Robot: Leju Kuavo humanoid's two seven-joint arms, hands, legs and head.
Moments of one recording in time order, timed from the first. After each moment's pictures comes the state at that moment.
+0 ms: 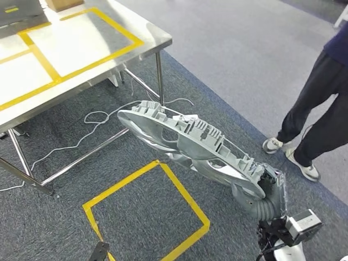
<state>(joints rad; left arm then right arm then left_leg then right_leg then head) -0.11 -0.04 -0.99 -0.15 0.84 0.57 -0.16 0.20 -0.03 0.10 -1.85 0.01 -0.05 -0.59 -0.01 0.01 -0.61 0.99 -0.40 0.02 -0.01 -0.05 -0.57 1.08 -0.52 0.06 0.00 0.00</state>
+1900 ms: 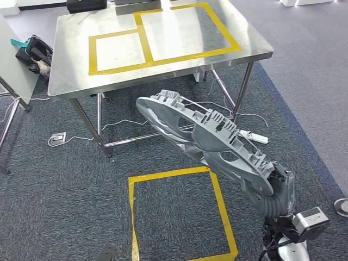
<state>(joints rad) -0.10 -0.03 -1.05 -0.15 0.81 0.54 -0.10 0.18 -0.02 0.07 -1.80 -0.01 -0.07 -0.61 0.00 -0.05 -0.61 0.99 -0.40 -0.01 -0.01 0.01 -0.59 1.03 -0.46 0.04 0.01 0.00</state>
